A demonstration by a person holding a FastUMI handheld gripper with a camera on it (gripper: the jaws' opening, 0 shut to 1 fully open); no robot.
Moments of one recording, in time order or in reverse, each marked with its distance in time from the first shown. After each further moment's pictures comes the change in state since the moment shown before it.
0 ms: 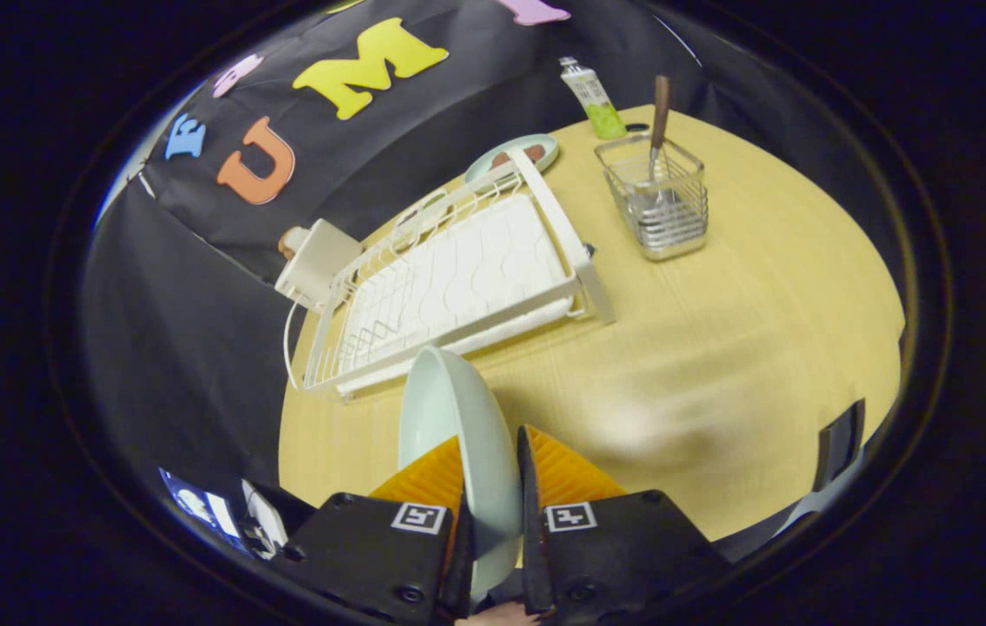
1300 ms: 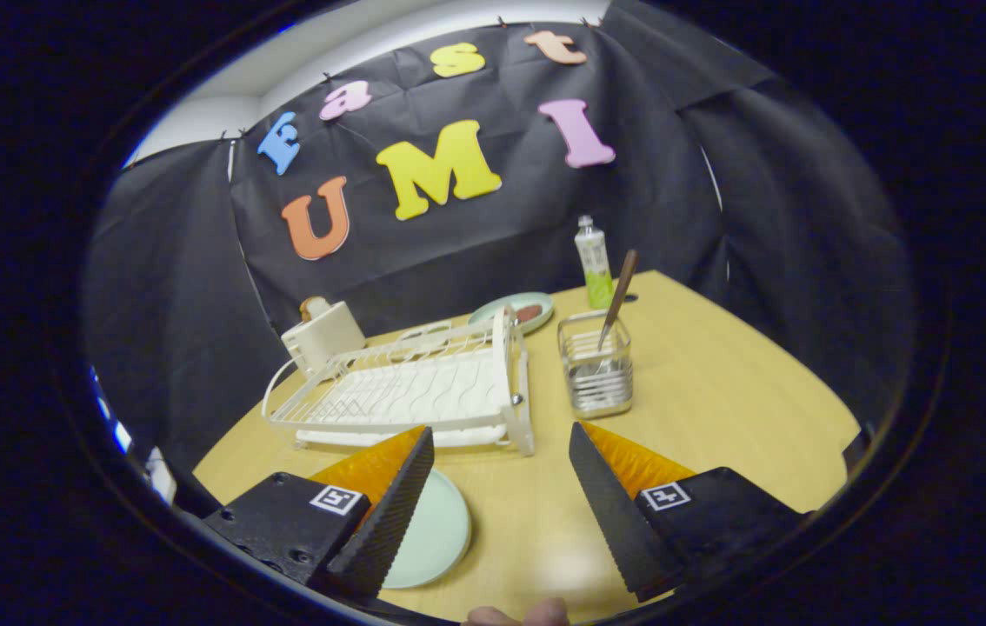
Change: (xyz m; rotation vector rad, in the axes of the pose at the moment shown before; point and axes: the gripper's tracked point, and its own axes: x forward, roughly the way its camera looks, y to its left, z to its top) arm -0.102 -0.046 0.085 -0.421 -0.748 -0.168
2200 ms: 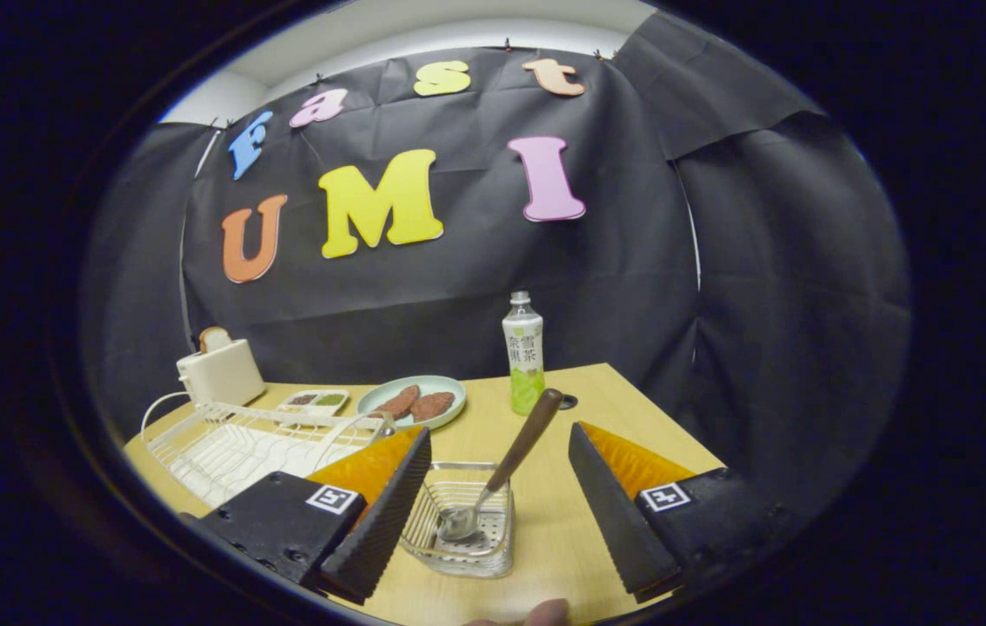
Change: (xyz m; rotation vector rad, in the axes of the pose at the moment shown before) arm 0.184 -0.108 0.082 -0.021 -0.058 -0.110
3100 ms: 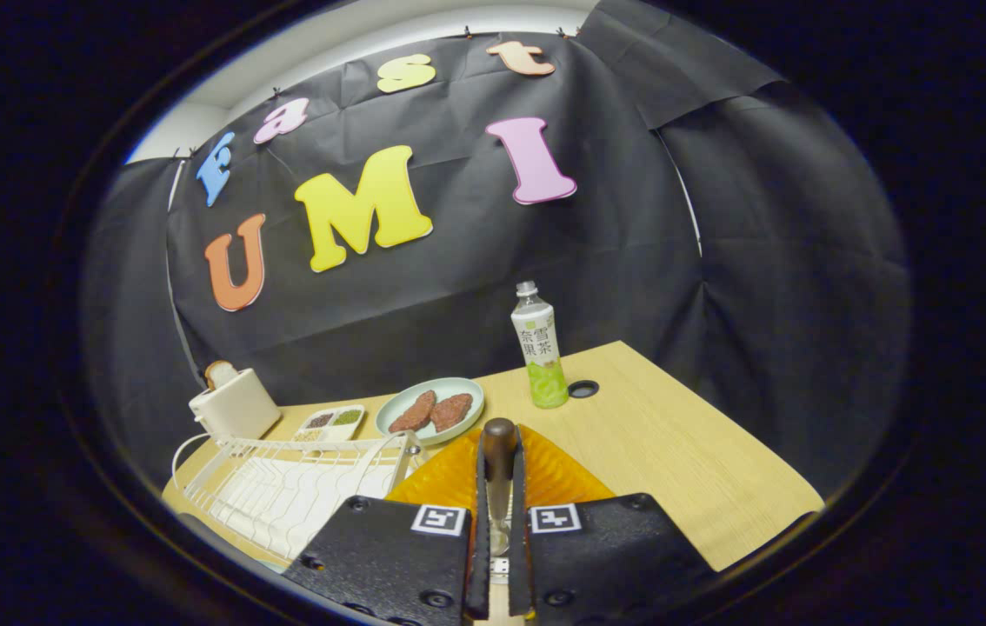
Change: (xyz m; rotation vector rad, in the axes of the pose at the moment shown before) arm -0.015 0.035 0.021 0.121 0.027 0.008
